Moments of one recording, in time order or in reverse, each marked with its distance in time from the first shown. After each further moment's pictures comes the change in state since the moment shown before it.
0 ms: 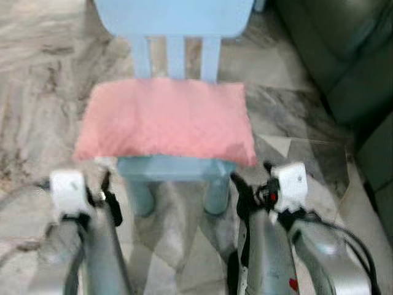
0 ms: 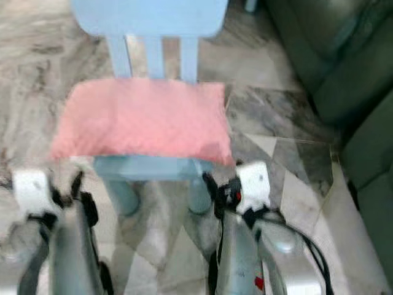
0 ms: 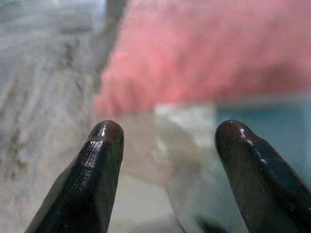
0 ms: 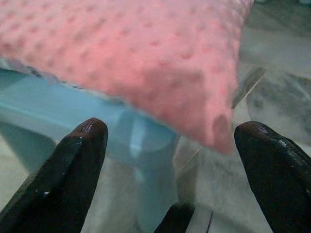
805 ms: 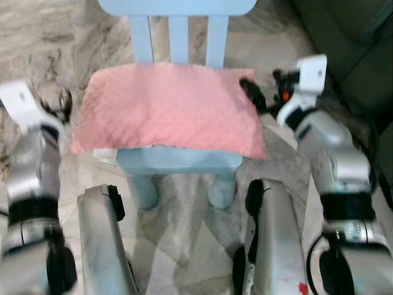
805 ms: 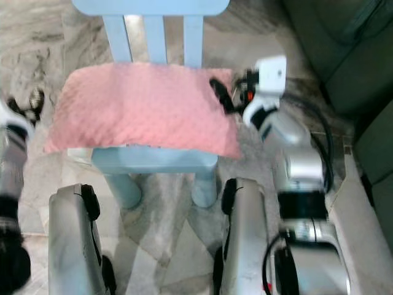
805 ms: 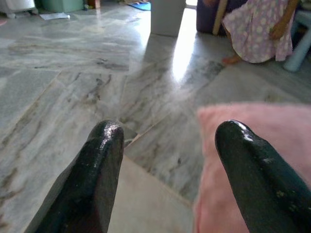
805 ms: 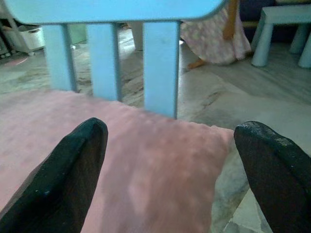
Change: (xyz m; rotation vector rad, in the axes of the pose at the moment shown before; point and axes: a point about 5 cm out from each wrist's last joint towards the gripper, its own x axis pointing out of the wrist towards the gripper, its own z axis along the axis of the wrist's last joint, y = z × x) left arm 0.117 0.052 0.092 -0.263 -0.171 0.118; right arm 0.095 -0.061 0.116 0.043 -0.251 0.022
